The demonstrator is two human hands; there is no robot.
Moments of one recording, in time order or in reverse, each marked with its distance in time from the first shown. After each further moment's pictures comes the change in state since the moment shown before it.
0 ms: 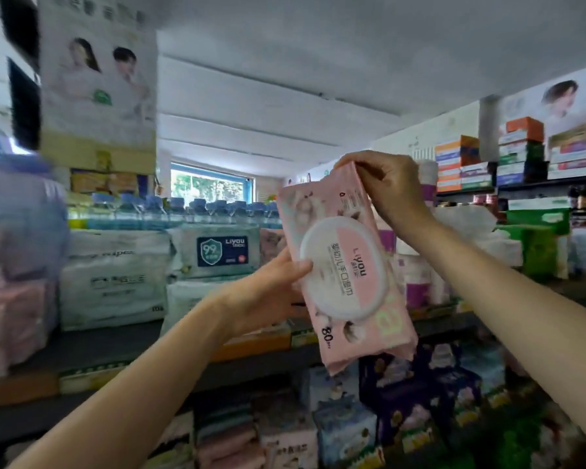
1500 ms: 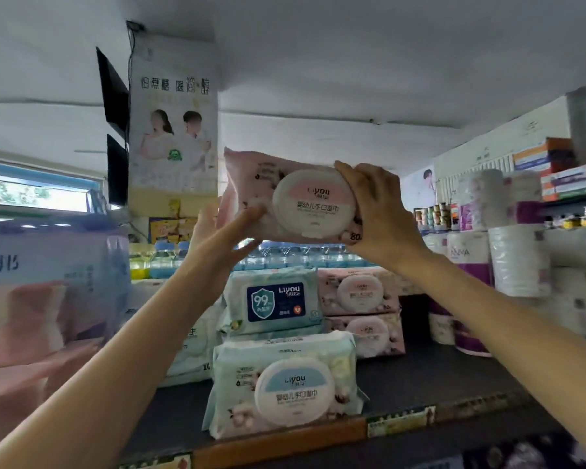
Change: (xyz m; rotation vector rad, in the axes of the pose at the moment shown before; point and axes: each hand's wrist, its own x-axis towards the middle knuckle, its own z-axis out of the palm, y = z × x) left_hand -0.003 0.098 -0.112 0.316 0.846 0.427; right_hand 0.043 0.050 0.111 -0.394 -0.141 -0.146
